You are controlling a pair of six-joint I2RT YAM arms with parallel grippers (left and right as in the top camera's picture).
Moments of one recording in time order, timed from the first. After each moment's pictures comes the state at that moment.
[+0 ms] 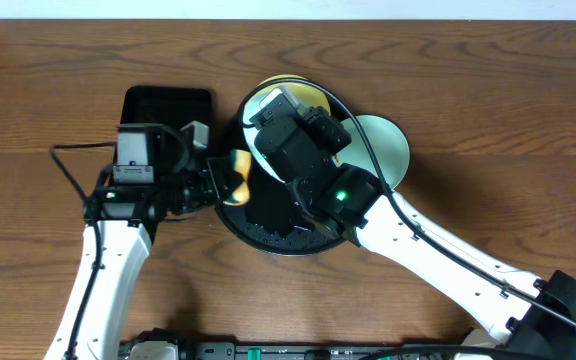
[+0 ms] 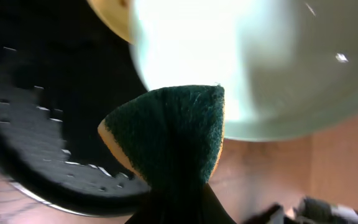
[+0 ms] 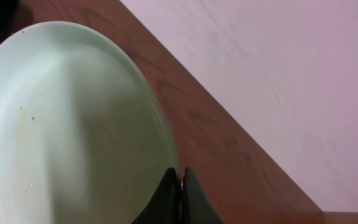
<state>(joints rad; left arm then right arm) -0.04 1.24 0.91 -0.68 0.69 -0.41 0.88 1.64 1.36 -0.38 0.74 -0.24</state>
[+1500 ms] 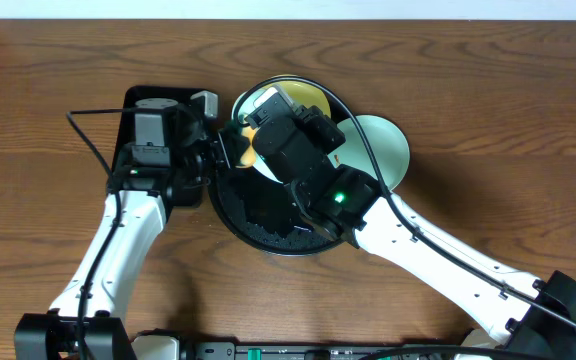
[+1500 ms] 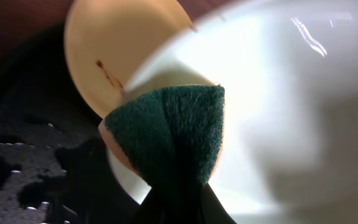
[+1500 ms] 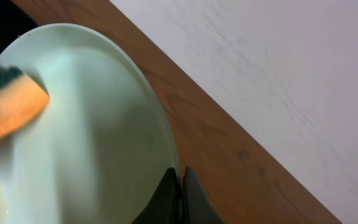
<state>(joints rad) -0.06 1.42 0.91 -0.28 0.61 -0.41 0.89 1.64 1.36 -0.34 0.71 -0.22</state>
